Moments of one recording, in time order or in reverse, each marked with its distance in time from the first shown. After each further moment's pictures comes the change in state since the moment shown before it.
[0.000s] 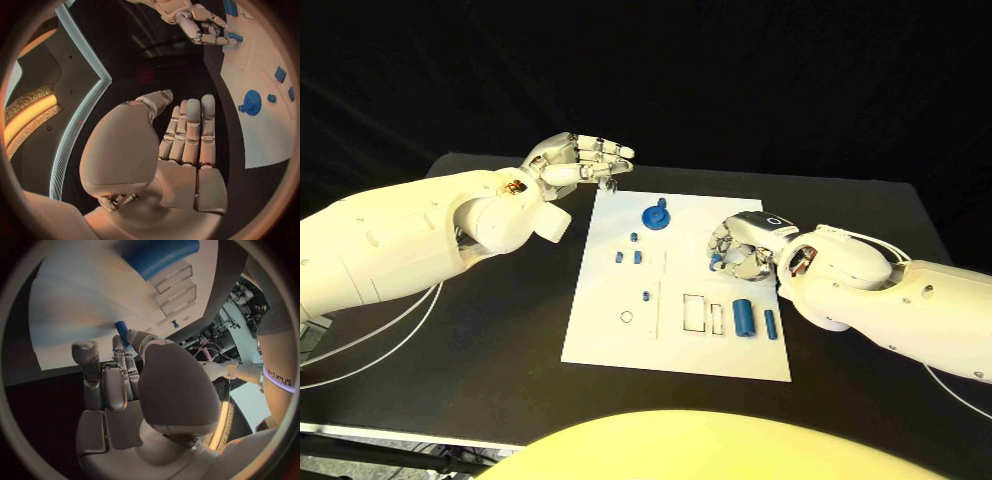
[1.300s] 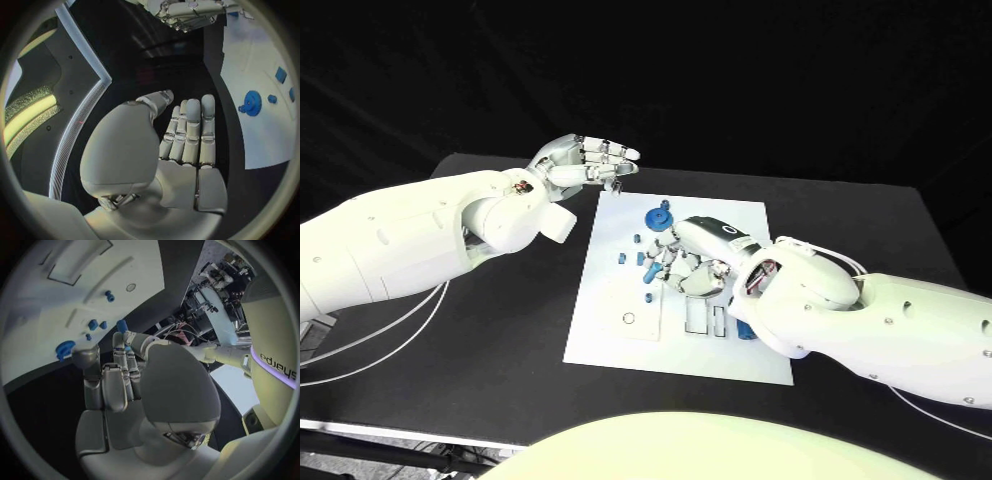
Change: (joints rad) left arm 0.000 0.010 0.000 -0.011 0.000 0.004 -0.002; left_hand 0.005 0.005 0.000 0.000 0.000 0.000 0.000 0.000 0.000 0.000 0.000 0.000 0.000 0.000 0.000 0.000 0.000 0.000 0.000 0.000 -0.004 -0.001; right arm -0.001 0.091 0.006 0.183 0.093 -0.098 0.003; right_hand -0.050 0.018 0.093 -0.066 -0.032 -0.013 -0.015 0.008 0.001 0.082 -0.035 -0.027 0.029 0.001 -0.005 0.000 -0.004 0.000 0.004 -0.012 0.016 0.033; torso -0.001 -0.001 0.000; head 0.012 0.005
